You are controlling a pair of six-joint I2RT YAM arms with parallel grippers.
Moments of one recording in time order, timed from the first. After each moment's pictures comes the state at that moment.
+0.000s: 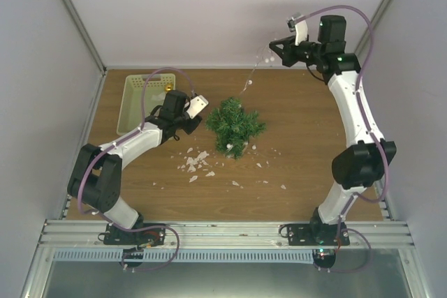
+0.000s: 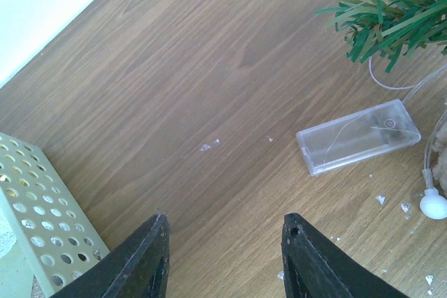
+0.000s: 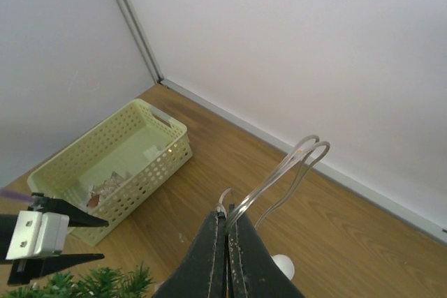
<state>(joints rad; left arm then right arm) -0.40 1.57 1.01 -0.14 0.04 0.41 0.11 1.80 1.95 -0.58 -0.72 -0.10</state>
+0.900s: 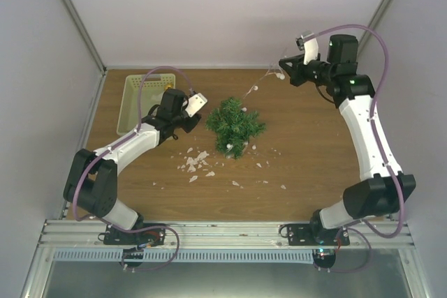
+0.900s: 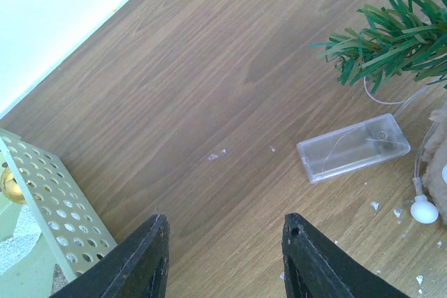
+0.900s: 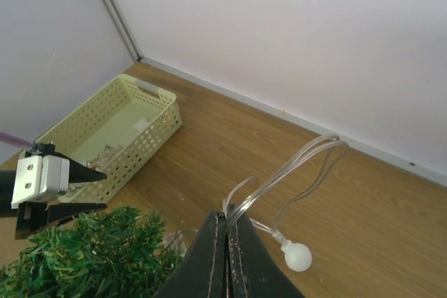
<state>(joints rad) -0.40 1.53 1.01 -0.16 0.05 0.41 0.11 1.50 1.66 -0.61 -0.60 -0.10</state>
